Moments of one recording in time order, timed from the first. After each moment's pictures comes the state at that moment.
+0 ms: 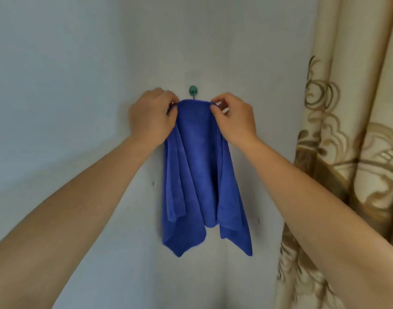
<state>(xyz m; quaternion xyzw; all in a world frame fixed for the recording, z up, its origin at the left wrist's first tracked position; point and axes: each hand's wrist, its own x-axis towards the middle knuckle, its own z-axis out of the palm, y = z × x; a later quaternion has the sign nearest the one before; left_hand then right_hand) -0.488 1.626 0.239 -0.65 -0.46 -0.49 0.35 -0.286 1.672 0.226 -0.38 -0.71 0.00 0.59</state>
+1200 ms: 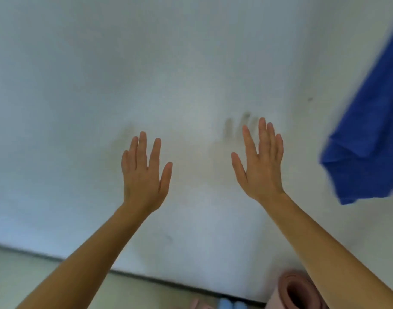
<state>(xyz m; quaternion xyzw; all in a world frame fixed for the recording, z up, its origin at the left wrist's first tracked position) -0.594 1.289 -0.024 -0.36 -0.86 -0.16 0.33 -0.459 1.534 -0.038 -0.16 -0.87 -0.03 0.48</state>
